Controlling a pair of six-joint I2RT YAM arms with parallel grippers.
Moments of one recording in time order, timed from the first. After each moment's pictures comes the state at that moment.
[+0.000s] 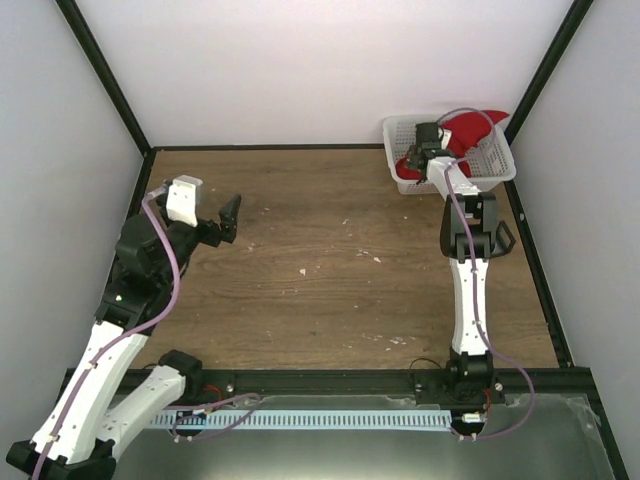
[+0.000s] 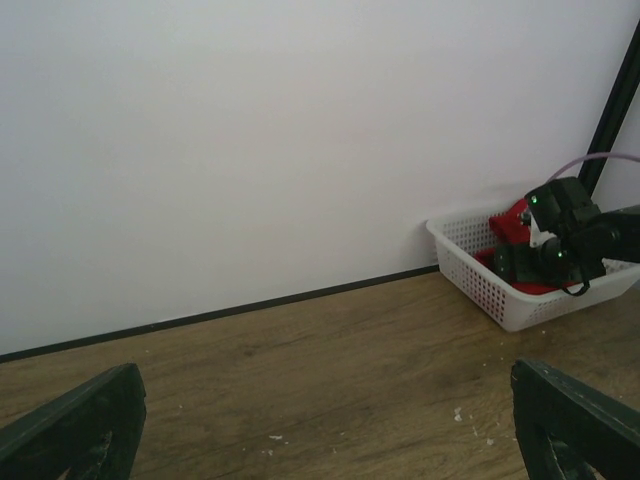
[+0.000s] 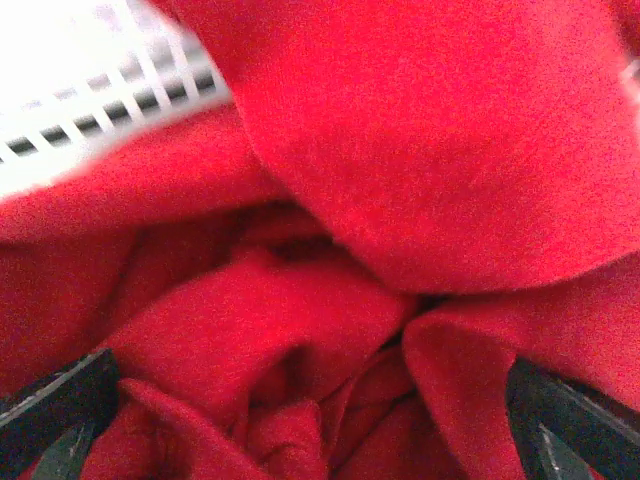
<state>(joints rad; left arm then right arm) -0.37 0.73 0.93 -0.28 -0.02 -0.03 0.07 2.50 2.15 -0.45 0.43 0.30</state>
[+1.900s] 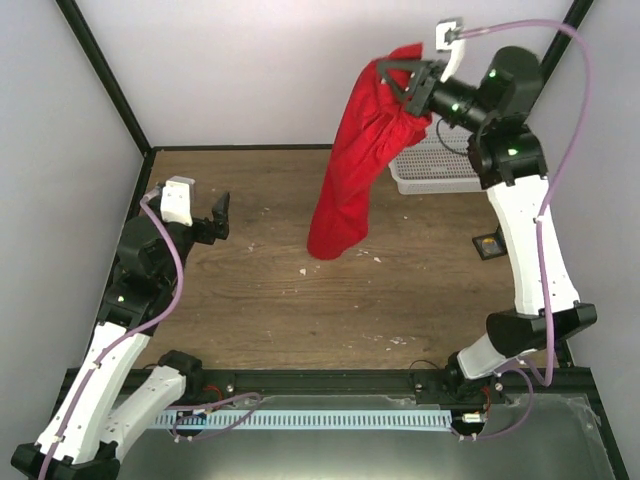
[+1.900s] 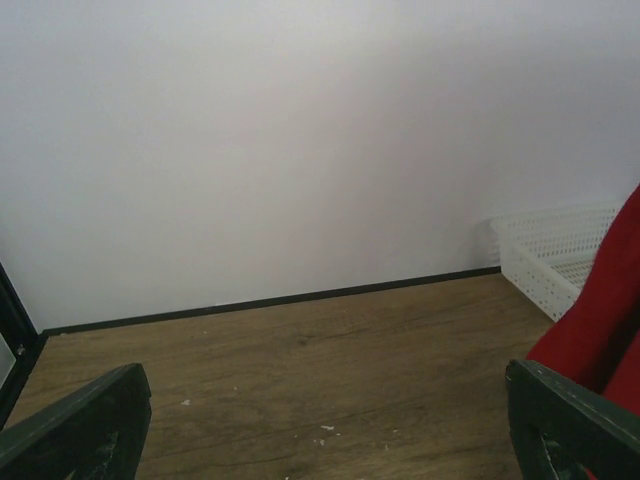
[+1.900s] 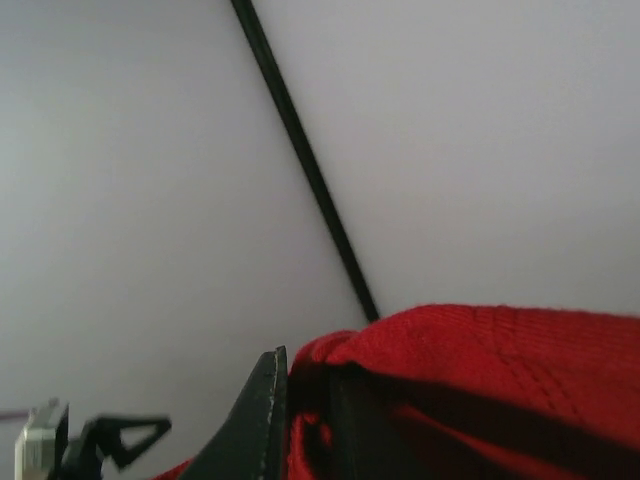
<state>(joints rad) -0.33 0.72 0.90 -0.26 -0.11 -0.03 0.23 1.55 2.08 -0.35 -0.68 0.44</state>
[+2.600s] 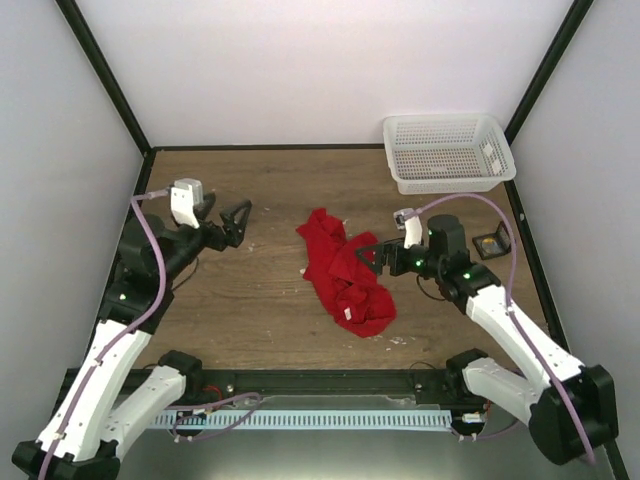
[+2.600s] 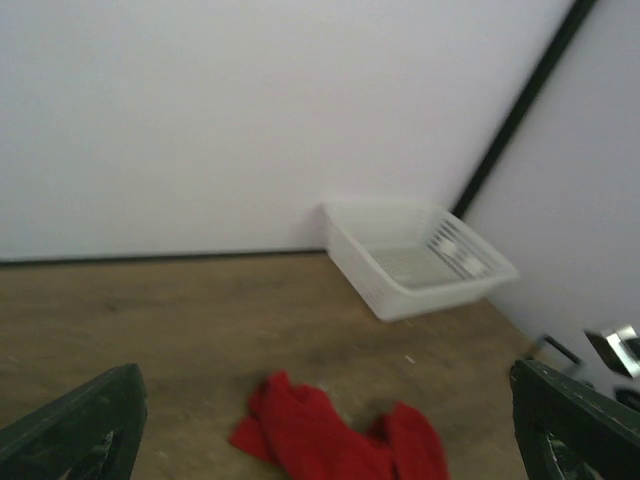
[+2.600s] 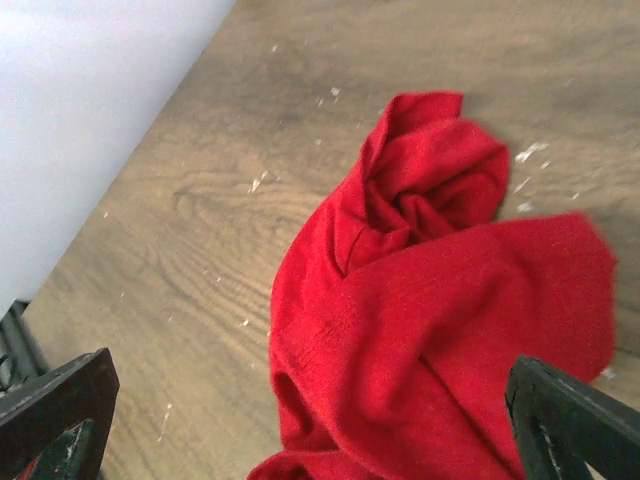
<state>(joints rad) -0.33 0.74 0.91 -0.27 0.15 -0.28 0.37 1.01 0.67 -0.23 -0.53 0.32</state>
